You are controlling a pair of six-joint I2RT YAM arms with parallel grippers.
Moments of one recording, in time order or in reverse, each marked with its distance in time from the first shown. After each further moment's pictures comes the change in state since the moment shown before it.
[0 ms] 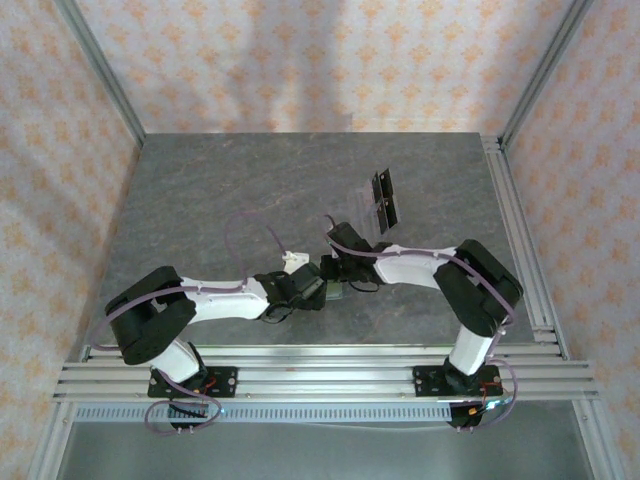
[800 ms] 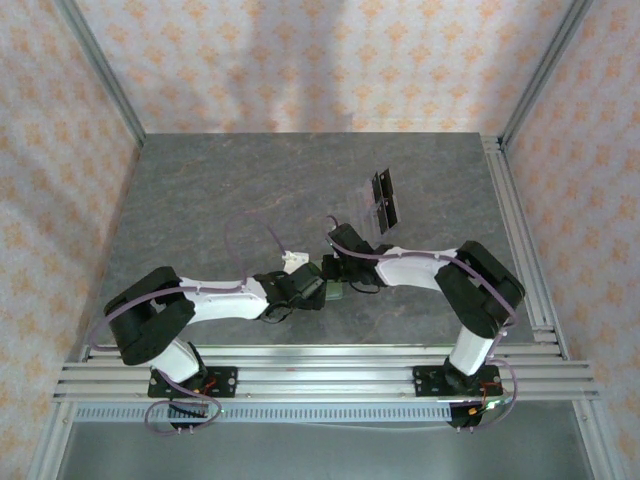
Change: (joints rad) left arm 0.000 -0.008 0.000 -0.004 0.000 -0.003; right arm 0.004 -0.019 0.012 -0.010 0.021 0.028
